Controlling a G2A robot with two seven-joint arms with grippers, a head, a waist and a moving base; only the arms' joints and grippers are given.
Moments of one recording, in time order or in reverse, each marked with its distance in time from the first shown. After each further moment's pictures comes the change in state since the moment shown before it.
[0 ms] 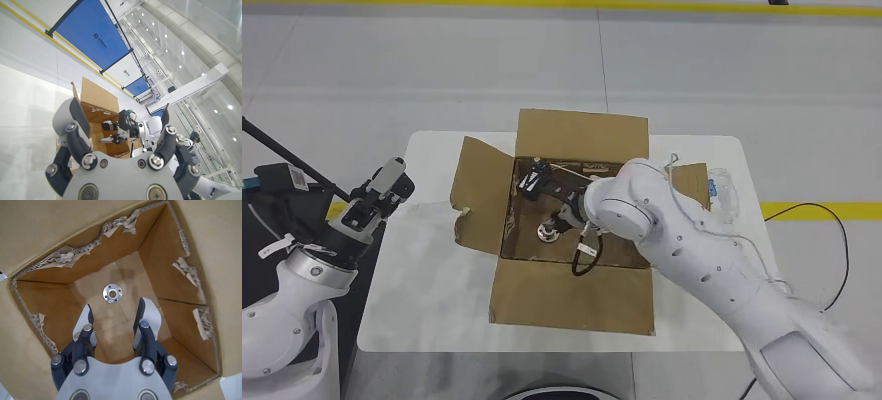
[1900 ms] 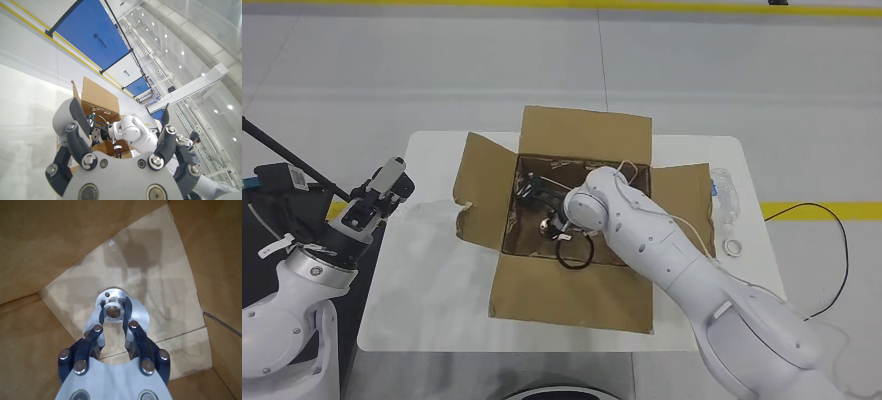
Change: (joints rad) left arm 0.000 0.000 0.000 0.000 0.000 0.000 0.000; right arm 0.088 -0.243 -0.147 0.622 0.036 -0.068 -0.152
